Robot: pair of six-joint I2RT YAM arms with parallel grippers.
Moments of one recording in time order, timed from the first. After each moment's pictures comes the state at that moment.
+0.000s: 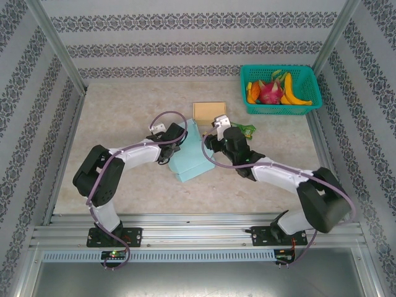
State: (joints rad) left arm -0.56 1.78 1.08 -0.40 -0.48 -0.95; right arm 0.63 1.41 0.72 0.31 0.17 0.09
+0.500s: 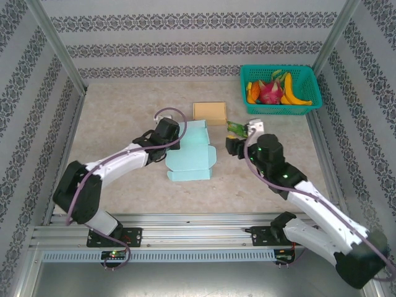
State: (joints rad) left arm -0.56 1.52 1.01 -0.27 -0.27 -0.52; right arm 0.52 0.84 0.67 -0.14 0.13 0.21
